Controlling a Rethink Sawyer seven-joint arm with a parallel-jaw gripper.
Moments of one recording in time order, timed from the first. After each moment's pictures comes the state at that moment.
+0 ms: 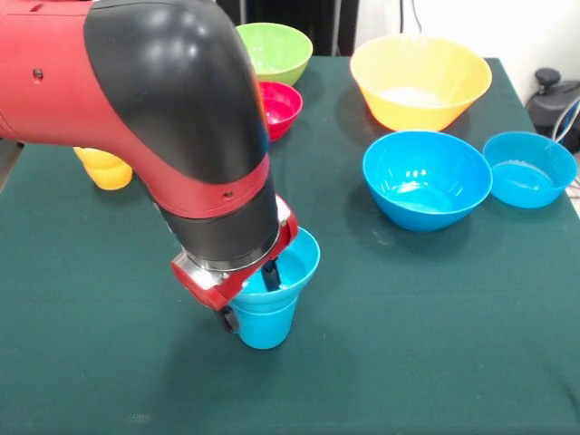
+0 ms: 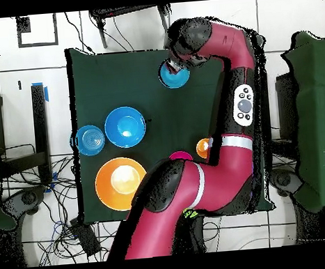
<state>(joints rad) -0.36 0.01 0.38 0.34 -0.28 1.40 0.71</state>
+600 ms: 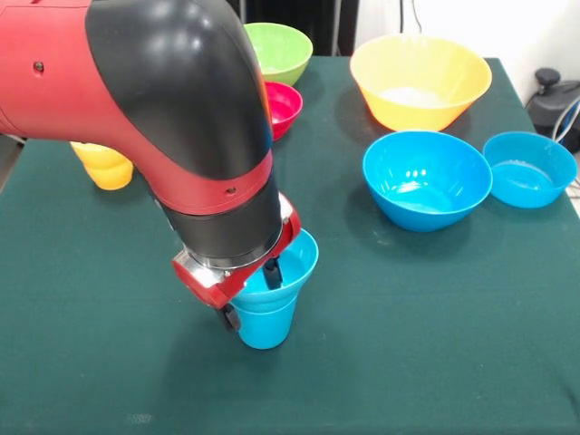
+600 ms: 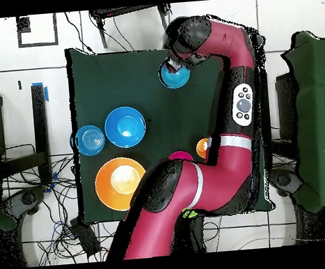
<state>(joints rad) -0.36 0.01 0.38 0.32 -0.28 1.42 0.71</state>
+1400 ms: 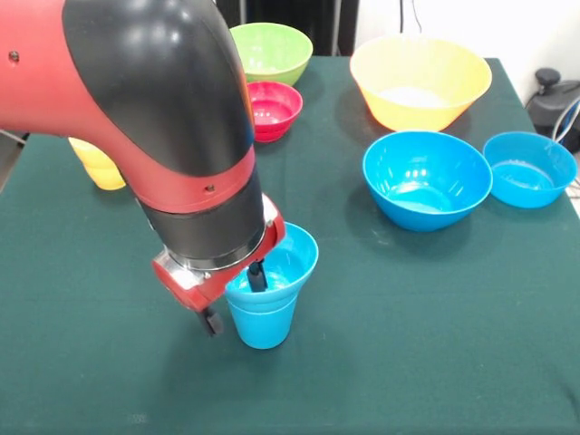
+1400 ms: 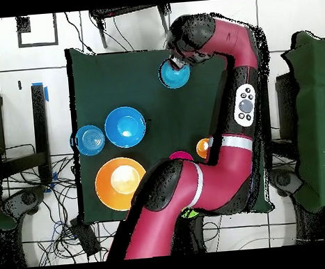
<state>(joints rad) -0.36 0.02 0.38 0.26 -0.29 1.43 0.71</state>
